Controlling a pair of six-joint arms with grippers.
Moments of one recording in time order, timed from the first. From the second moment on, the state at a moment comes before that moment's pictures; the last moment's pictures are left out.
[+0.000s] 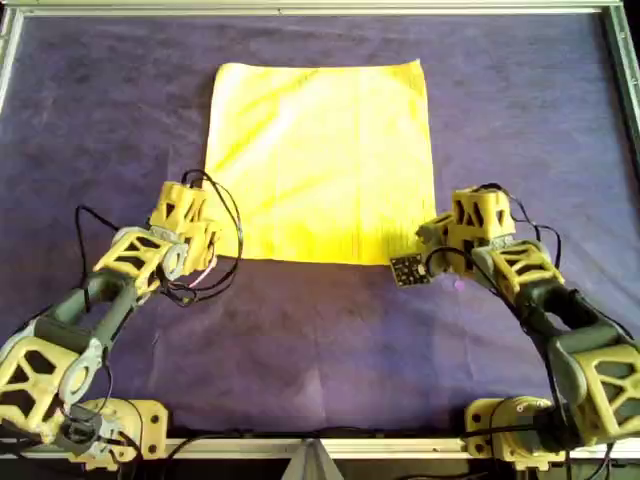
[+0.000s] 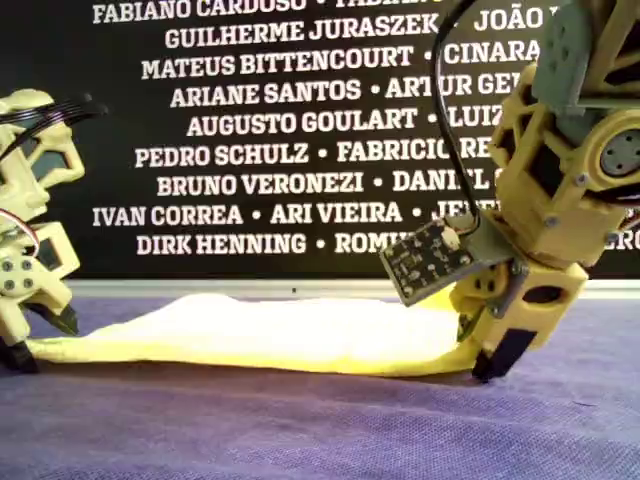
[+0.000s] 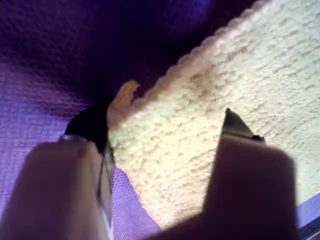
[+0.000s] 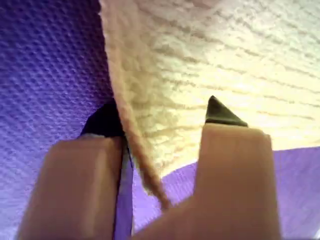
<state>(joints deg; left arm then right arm) -20.3 85.4 111.9 32.3 3.9 1.8 14.8 83.2 116.2 26.1 -8.7 -5.0</state>
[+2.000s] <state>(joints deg) -20.5 70.6 79.6 28.6 4.3 12.4 13.9 61.9 86.2 1.1 -8.7 -5.4</state>
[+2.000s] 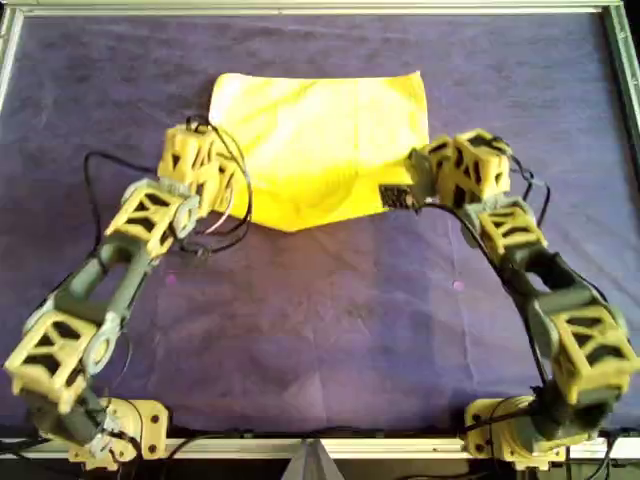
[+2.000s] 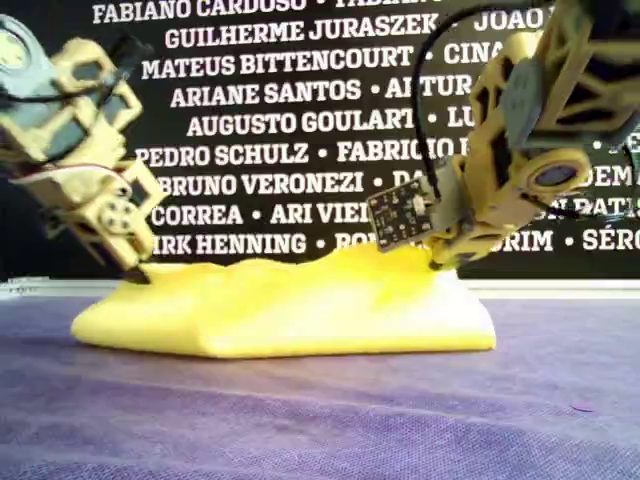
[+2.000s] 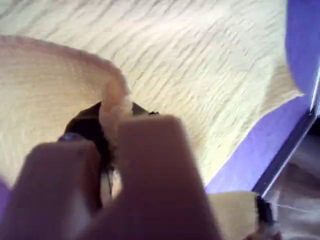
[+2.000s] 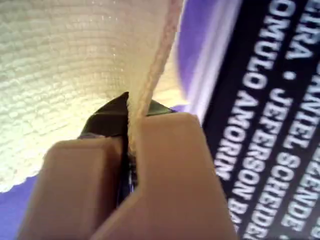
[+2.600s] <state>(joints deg) -13.0 45.0 38.2 28.6 4.2 12.4 9.9 19.5 26.2 0.6 -8.9 -5.7</state>
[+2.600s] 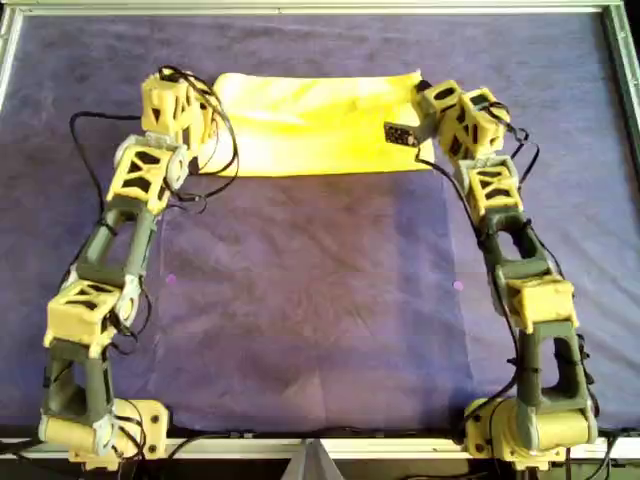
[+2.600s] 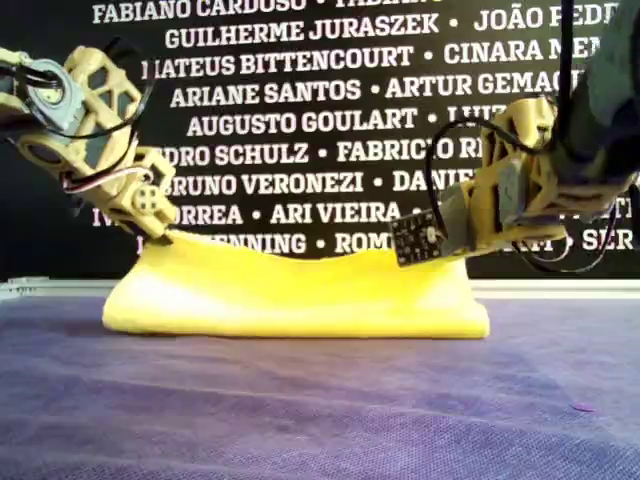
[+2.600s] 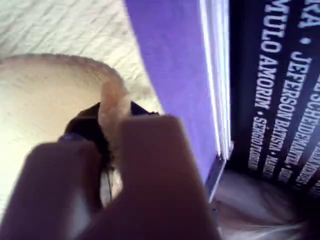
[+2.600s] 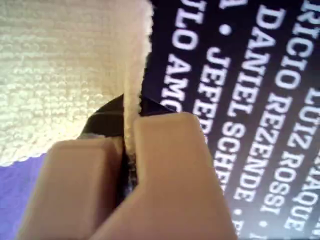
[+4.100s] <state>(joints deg) -13.0 32.0 19.9 39.0 3.7 12.1 5.1 14.9 15.3 4.0 -9.1 -5.2</state>
